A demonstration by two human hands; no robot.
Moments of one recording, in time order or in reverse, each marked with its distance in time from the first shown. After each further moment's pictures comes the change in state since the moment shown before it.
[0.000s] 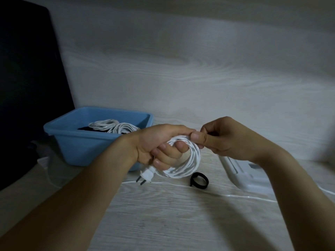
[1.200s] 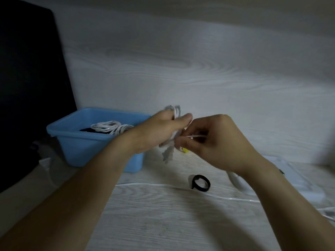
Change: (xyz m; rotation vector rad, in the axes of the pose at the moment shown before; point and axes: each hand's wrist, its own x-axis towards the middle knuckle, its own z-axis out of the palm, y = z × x) left_hand -0.004 0.007 -0.003 0.395 0.501 0.520; right_hand 0.003 -0.020 0.029 -0.302 0.302 -0.287
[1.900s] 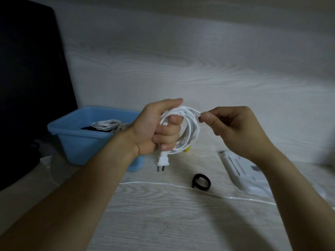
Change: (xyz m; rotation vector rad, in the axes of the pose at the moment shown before) left_hand -0.005 0.006 -0.007 -0.708 -0.202 -0.198; right_hand 0.001 0.035 -0.016 0.234 0.159 0.107
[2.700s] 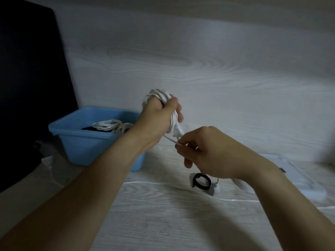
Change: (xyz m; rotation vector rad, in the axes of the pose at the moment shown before) left_hand 0.015 -0.007 0.008 0.395 0.575 0.427; right_hand -0.013 -0.041 0.029 -0.308 -0.495 0.119
